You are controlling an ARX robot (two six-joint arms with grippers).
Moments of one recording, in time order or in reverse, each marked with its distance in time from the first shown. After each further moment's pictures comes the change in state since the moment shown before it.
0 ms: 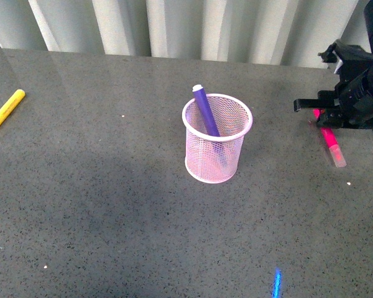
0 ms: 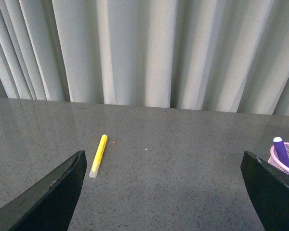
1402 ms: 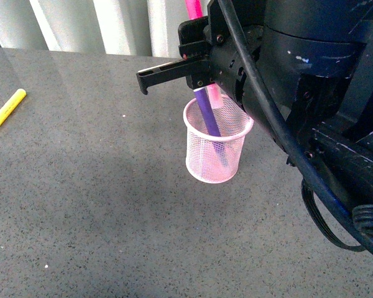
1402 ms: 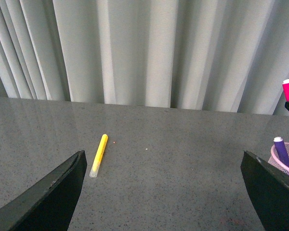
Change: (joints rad) left arm 0.000 0.000 0.000 0.000 0.000 0.000; right arm 0.529 -0.190 -0.467 1.144 0.163 -0.113
